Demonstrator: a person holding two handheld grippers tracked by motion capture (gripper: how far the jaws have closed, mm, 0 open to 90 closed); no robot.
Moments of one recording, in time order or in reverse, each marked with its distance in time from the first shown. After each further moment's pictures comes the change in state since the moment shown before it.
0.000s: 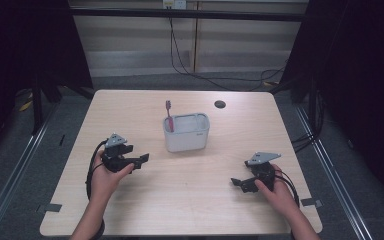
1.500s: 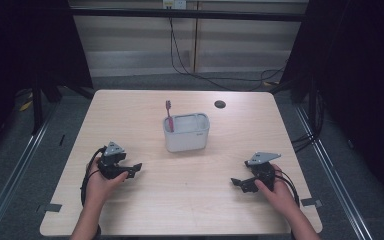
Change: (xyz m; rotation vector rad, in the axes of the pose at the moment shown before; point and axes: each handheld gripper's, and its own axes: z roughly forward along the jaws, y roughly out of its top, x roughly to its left) left arm 0.018 -0.030 0.003 0.096 0.062 0.082; right arm 0.000 0.000 0.000 0.000 0.000 0.000
